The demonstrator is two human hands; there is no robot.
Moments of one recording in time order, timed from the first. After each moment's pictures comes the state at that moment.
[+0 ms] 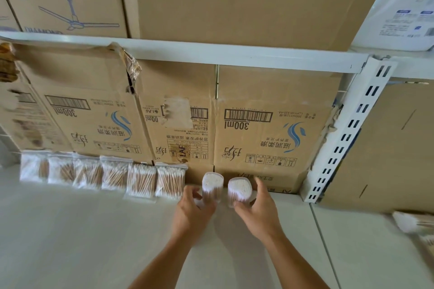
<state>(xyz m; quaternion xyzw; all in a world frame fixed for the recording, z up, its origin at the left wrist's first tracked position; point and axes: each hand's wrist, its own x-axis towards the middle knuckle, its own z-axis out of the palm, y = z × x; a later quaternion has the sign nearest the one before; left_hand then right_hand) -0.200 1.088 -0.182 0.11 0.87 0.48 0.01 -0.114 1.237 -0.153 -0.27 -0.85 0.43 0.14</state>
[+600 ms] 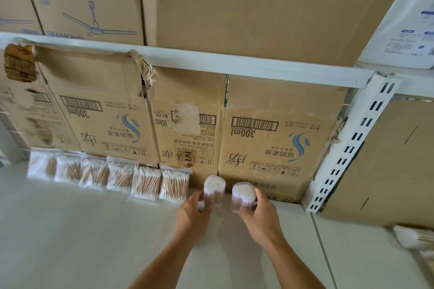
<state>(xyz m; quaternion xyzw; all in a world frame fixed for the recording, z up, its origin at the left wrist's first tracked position) -0.209 1.086 -0.180 0.14 0.86 0.48 0.04 -0.120 1.237 -0.151 -0.25 -0.88 0.38 0.16</state>
